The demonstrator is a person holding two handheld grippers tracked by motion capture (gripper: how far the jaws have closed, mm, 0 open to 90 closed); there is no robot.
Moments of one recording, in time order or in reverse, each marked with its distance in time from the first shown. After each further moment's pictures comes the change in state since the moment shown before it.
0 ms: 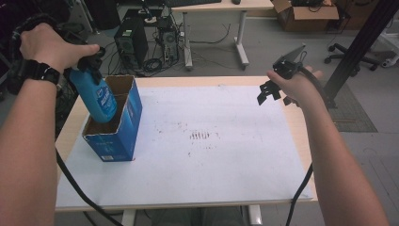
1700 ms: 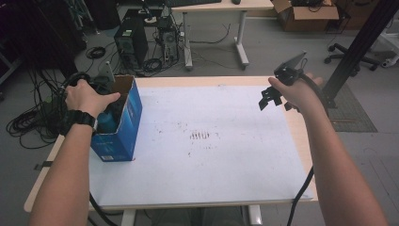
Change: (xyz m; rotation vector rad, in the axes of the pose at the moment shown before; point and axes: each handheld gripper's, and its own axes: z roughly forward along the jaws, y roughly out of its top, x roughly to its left) left arm -0.005 -0.003 0.145 0.107 -0.009 0.010; right arm -0.010 -0.007 0.014 0.010 0.002 0.003
